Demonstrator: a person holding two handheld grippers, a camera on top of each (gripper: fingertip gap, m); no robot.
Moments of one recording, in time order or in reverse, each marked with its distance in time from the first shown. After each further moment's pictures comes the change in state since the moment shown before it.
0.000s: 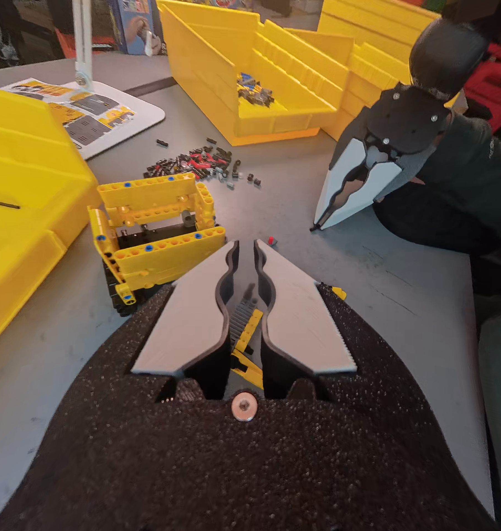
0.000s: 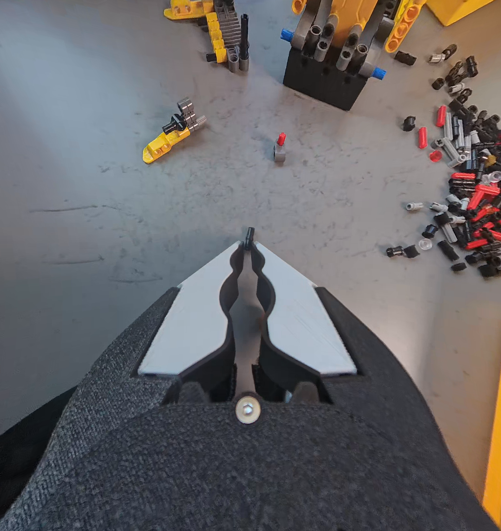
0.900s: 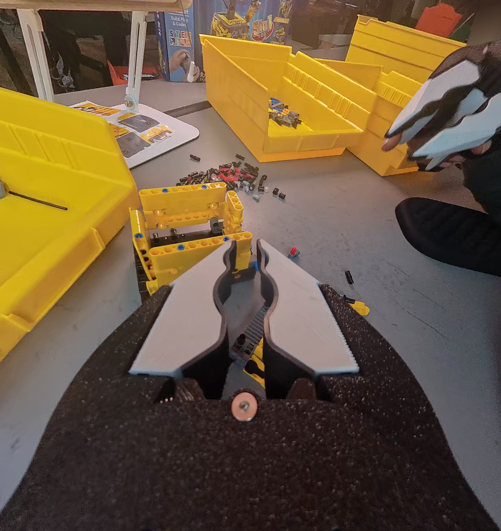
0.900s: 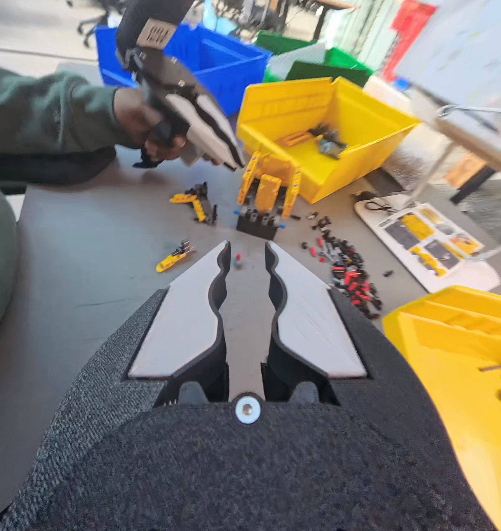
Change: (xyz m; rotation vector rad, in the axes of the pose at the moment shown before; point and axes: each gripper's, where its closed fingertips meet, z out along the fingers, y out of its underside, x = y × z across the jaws) left arm -0.018 -0.005 -0.004 0.070 -0.093 -0.008; right arm 0.012 -0.082 -0.085 0.463 0.202 -0.016
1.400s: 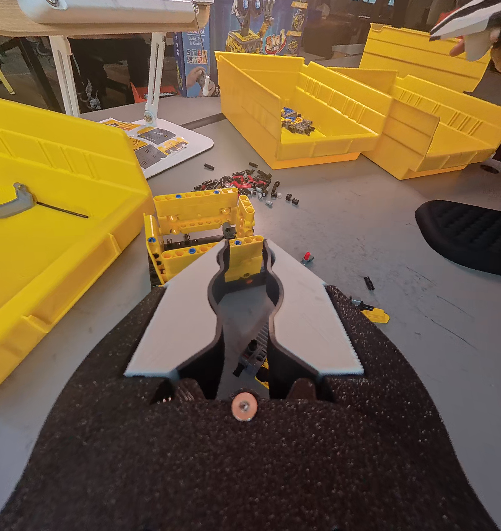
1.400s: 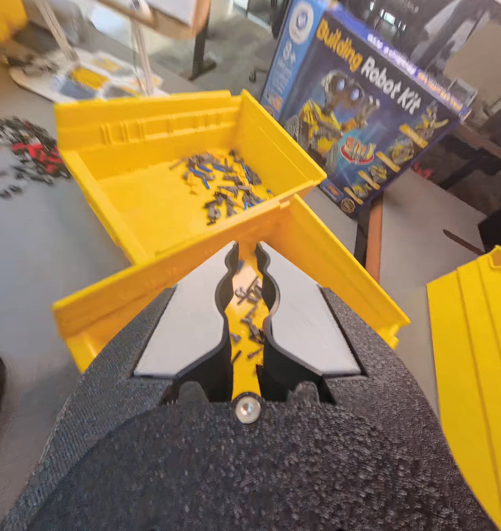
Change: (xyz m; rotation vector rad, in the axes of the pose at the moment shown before) left arm -0.008 -0.001 0.003 0.038 -0.052 0.037; right arm 0.186 0.085 -0.260 -0.352 0.808 0.238
